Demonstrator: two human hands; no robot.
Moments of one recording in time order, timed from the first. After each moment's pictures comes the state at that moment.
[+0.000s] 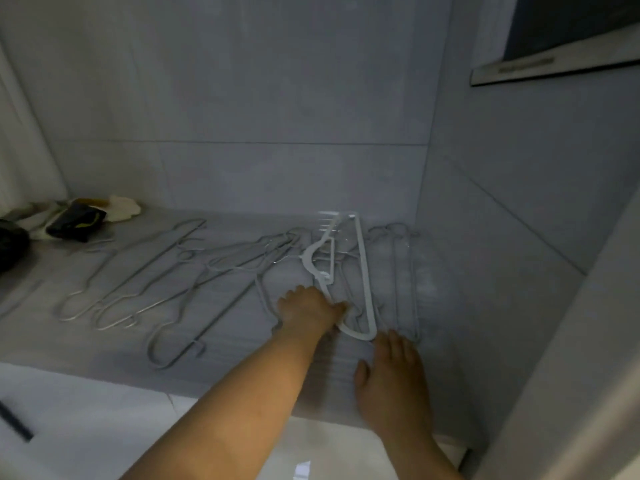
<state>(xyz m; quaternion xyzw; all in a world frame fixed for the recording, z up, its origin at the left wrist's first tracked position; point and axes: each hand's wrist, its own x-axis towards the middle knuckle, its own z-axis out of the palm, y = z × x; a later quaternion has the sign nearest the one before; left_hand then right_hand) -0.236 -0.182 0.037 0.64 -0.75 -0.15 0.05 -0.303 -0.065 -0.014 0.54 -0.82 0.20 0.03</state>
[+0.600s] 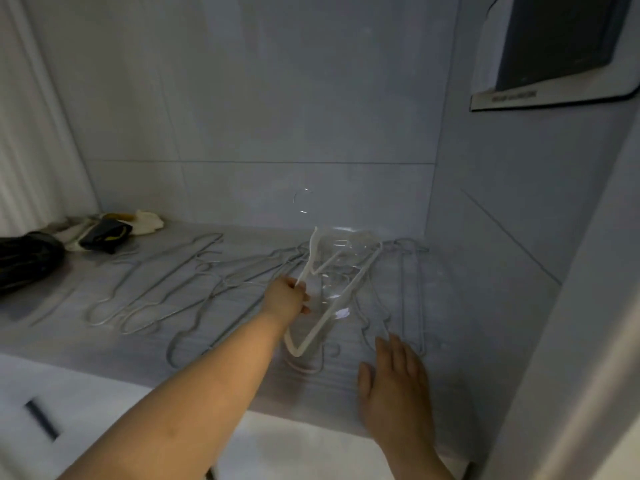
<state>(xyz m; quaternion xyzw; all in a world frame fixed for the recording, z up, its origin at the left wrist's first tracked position) -0.191 -0.184 0.068 0.58 -0.61 -0.40 0.37 -0.297 -0.052 -0.007 0.57 -0.79 0.21 0.02</state>
